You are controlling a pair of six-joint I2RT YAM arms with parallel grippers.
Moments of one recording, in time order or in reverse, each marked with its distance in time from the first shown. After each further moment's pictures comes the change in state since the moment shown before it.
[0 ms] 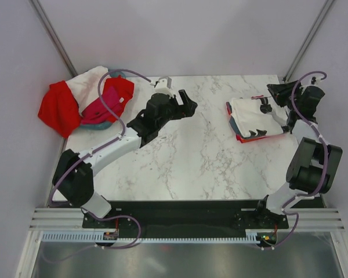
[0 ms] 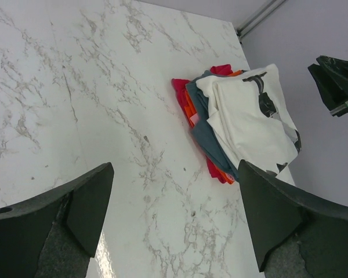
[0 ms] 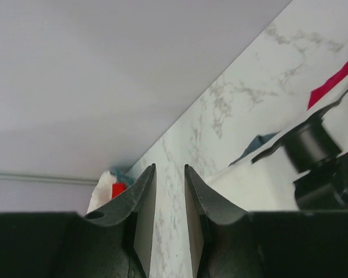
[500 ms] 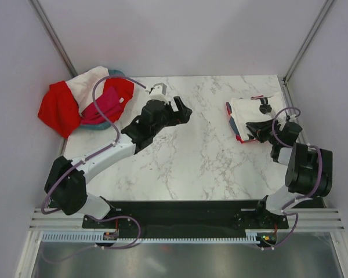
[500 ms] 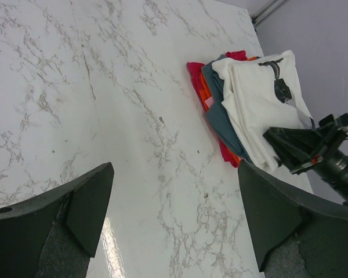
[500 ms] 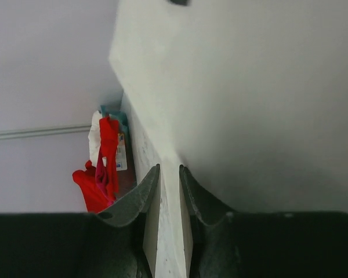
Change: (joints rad) left arm 0.001 -0.101 -0.111 -0.032 -0.022 0.000; right arm 0.056 -0.151 -0.548 0.229 -0.130 0.076
